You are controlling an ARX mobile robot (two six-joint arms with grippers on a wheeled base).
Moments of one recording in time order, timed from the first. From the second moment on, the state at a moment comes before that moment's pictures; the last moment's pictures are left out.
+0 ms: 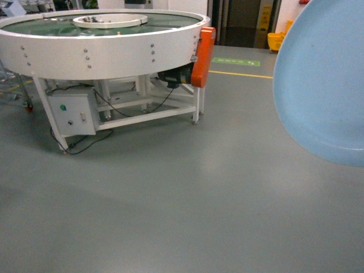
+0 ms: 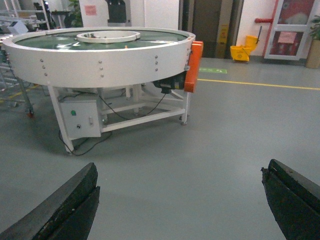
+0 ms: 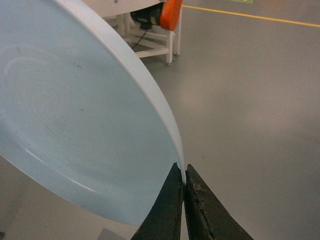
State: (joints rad) left arm 0.00 0.01 0.01 -0.01 0.00 0.00; right arm -0.07 1.03 0.55 0.16 -0.22 -0.04
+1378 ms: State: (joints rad) left arm 0.00 0.01 0.01 0.00 0.00 0.00; right arm -0.07 1.03 0.55 0.16 -0.22 -0.04
